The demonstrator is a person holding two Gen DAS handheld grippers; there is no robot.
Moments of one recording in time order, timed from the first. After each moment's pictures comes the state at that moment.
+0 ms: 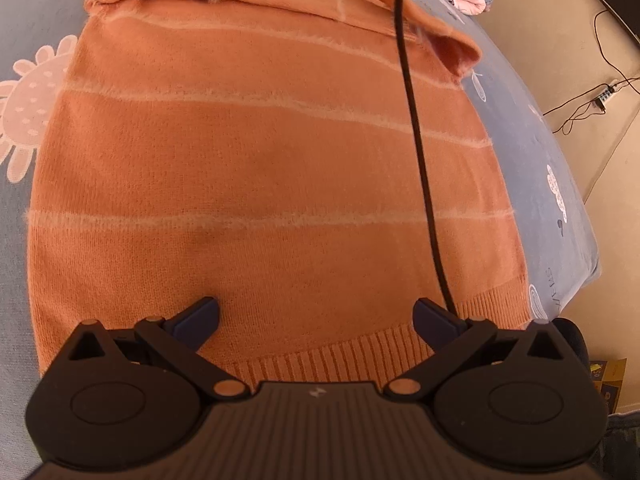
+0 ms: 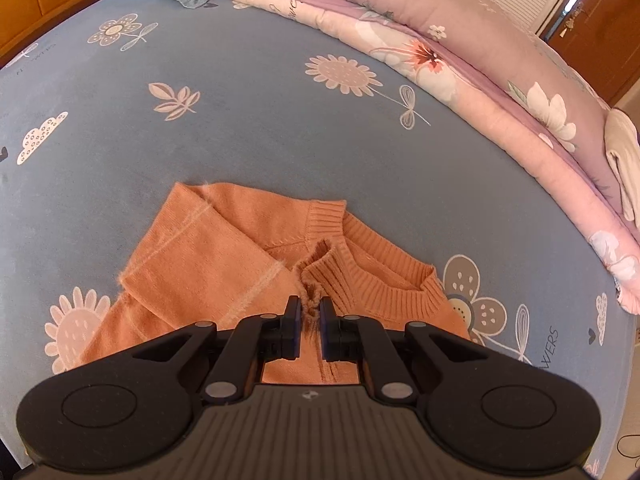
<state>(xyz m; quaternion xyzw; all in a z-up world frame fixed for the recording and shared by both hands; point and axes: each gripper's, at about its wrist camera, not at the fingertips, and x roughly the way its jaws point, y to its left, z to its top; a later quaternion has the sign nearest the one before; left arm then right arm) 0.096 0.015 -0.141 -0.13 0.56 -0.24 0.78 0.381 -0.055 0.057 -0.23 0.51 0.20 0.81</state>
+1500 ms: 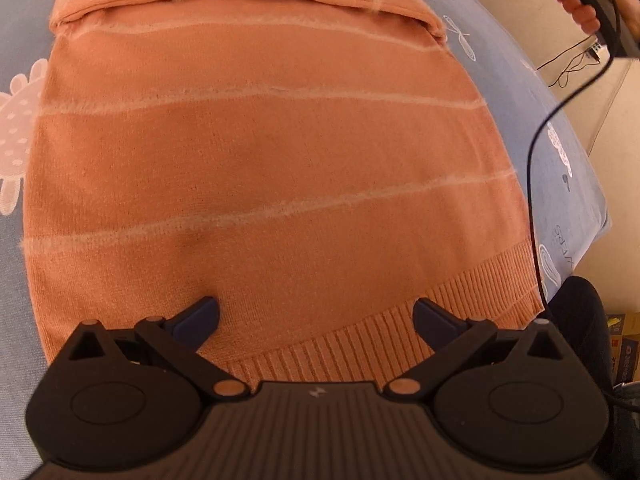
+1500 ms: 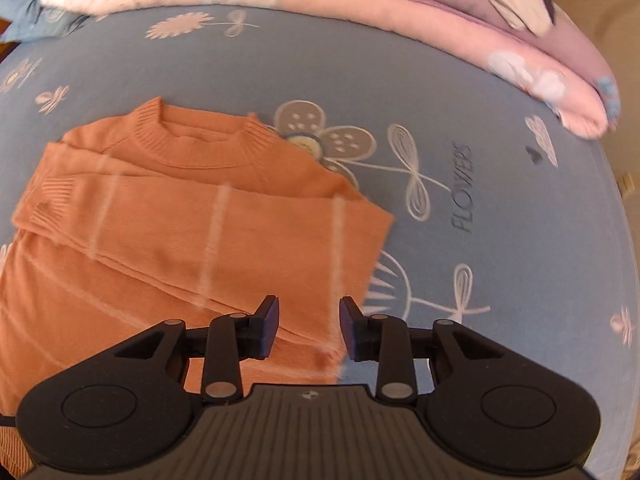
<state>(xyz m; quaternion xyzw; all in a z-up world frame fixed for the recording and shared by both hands) 0.107 0.006 -0.135 -0.06 0.59 -0.25 0.77 0.326 -0.336 -0.003 -0.08 0.54 0.06 0.84</state>
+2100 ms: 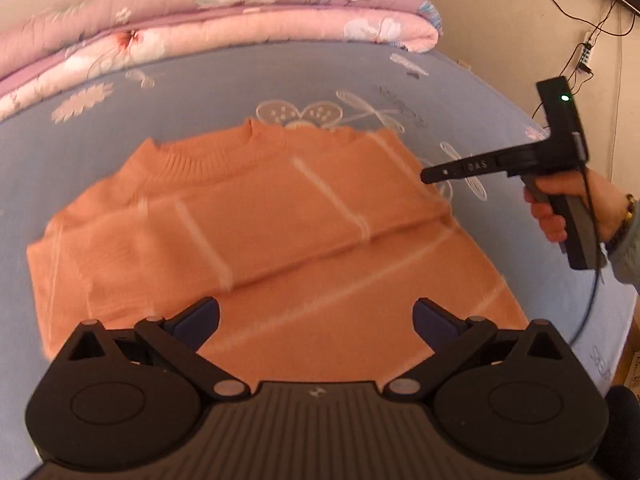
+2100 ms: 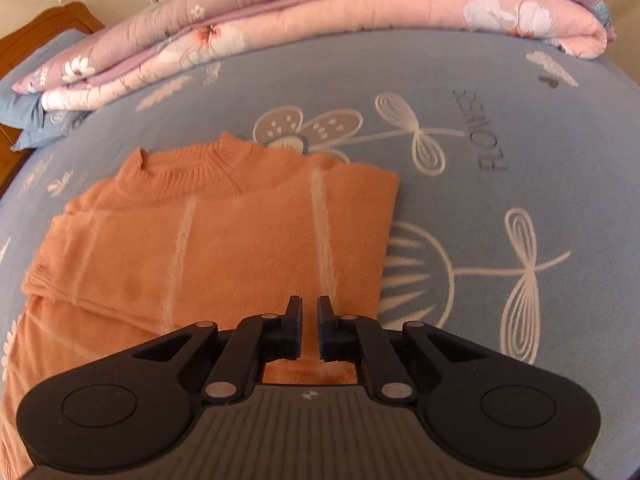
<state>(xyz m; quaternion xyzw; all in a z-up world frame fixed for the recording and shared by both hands) 0.266 -0.068 -0.038 0.06 0.42 -0.26 0.87 0.325 -0.383 -0.071 0.07 0.44 0.10 0.89</state>
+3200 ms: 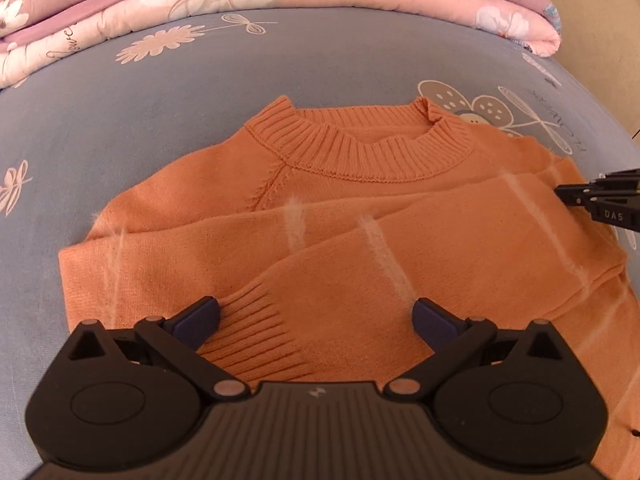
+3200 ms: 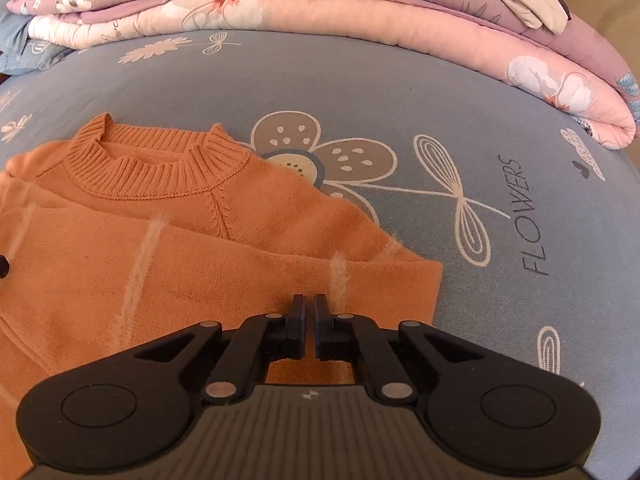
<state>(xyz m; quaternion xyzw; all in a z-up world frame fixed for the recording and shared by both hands) 0.373 0.004 -0.123 0.03 0.48 -0.15 0.86 0.394 -0.307 -0.115 -0.09 0.46 0.08 0.88</state>
